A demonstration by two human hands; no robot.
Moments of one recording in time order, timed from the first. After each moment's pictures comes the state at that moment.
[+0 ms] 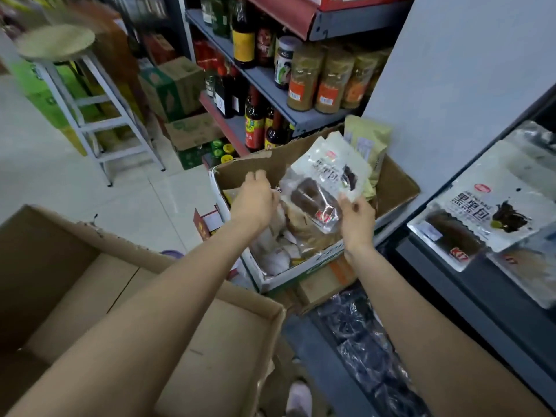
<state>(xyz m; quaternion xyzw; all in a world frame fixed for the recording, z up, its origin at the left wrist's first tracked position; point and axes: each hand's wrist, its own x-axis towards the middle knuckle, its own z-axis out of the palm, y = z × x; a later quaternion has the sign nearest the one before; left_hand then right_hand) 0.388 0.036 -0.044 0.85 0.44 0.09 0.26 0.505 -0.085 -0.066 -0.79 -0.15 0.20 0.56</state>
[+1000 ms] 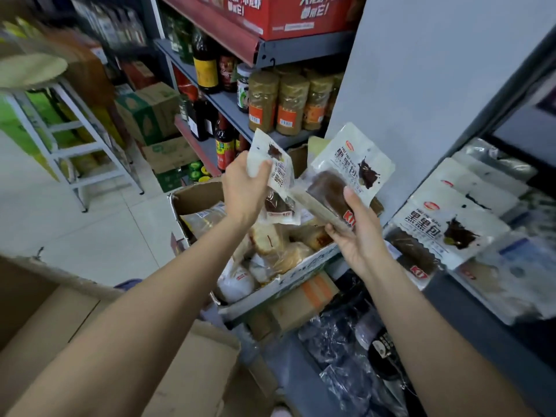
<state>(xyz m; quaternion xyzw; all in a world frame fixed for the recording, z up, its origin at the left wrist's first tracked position) 0.468 0.023 -0.016 0.68 0.39 0.42 0.46 0.569 -0.128 -0.026 -0.52 -0.03 0.39 0.76</state>
